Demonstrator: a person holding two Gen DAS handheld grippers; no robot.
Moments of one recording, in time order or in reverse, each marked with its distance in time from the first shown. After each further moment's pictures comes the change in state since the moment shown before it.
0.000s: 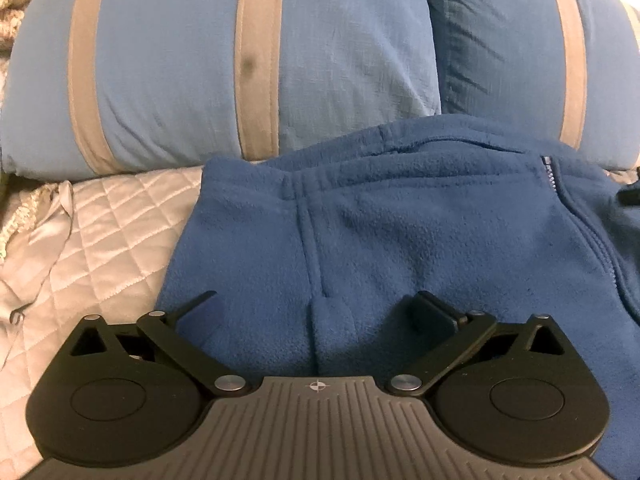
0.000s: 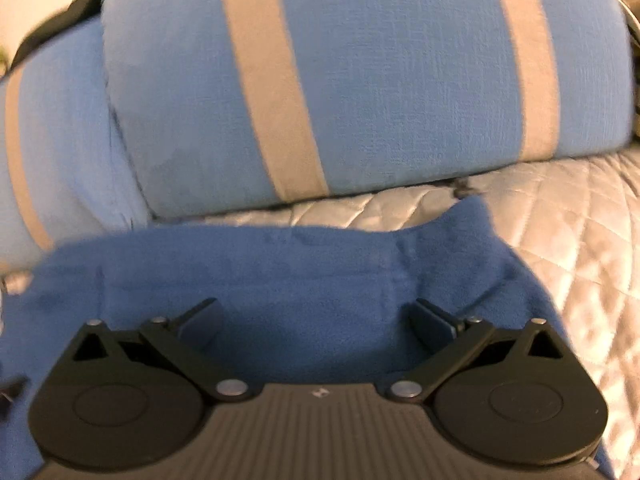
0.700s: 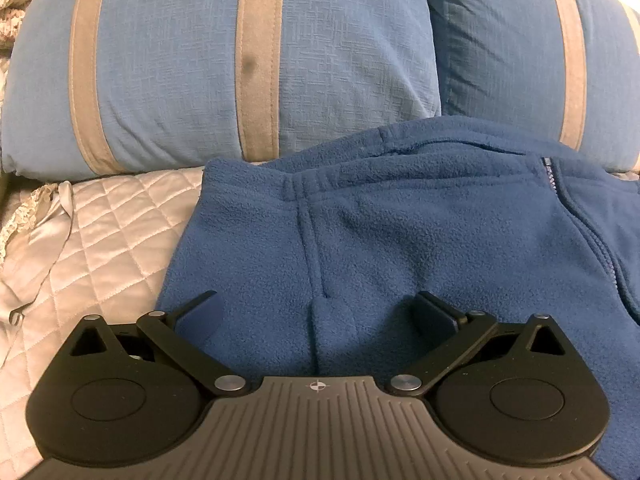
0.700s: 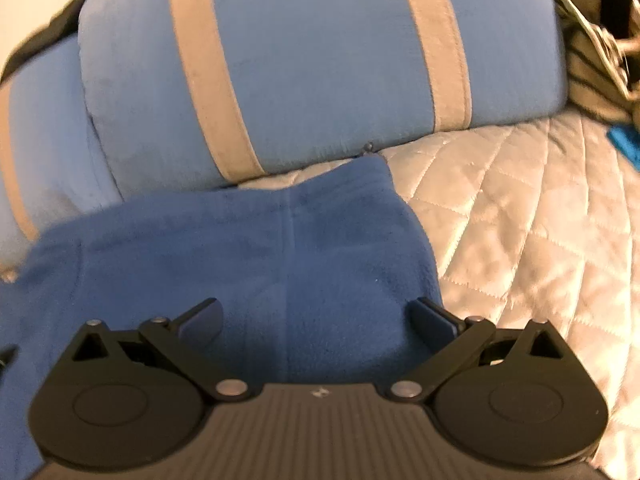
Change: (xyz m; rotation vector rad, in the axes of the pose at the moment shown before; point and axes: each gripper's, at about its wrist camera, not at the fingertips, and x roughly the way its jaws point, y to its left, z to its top) left arm -0.001 0.004 0.001 -0.013 -0.003 -0.014; right arm -0.033 -0.038 -0.036 -0.009 0.010 -0.070
